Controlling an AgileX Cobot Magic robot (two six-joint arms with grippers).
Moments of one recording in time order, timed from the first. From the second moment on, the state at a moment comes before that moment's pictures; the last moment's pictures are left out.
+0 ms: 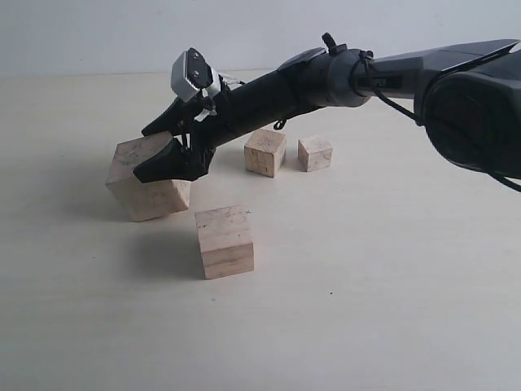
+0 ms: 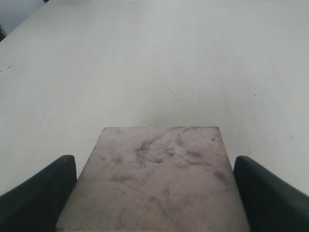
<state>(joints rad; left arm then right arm) 0.06 0.01 0.00 -0.11 0.37 0.05 0.63 2.53 -1.90 1.39 1.10 -1.86</state>
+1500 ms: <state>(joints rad) 0.06 0.01 0.00 -0.11 0.37 0.05 0.59 2.33 -1.82 0.84 0.81 -1.37</state>
